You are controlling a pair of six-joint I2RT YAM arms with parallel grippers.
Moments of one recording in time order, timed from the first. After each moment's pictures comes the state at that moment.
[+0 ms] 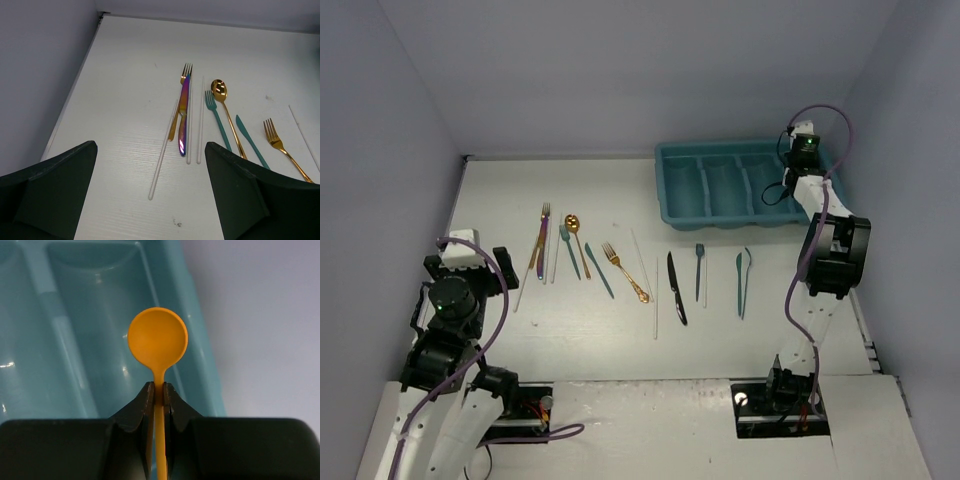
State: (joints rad) left arm -0.24 0.43 0.74 -0.53 -0.37 -0.09; right arm -0.15 2.10 1.65 -0.09 0.41 -0.37
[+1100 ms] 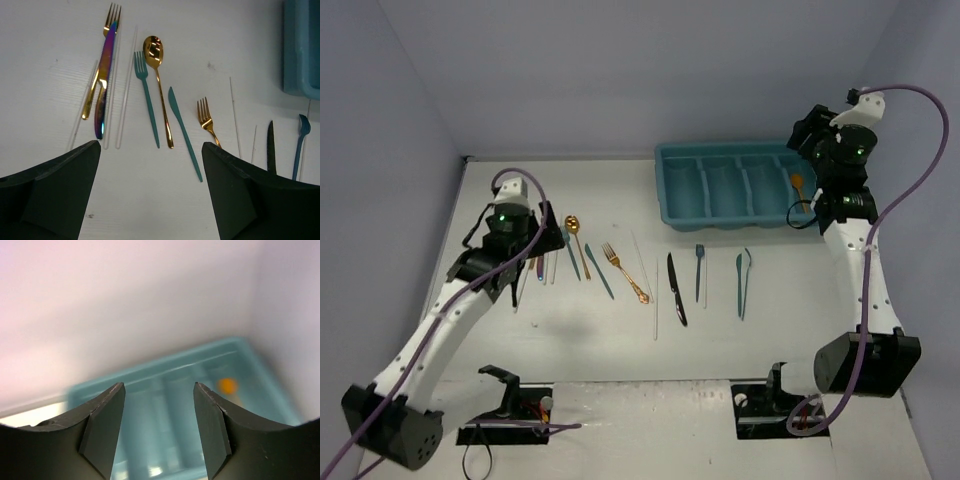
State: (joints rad) left arm -0.37 1.08 1.03 -0.56 -0.25 -0.49; right arm -0.10 1.34 1.35 -0.05 0.02 0.27
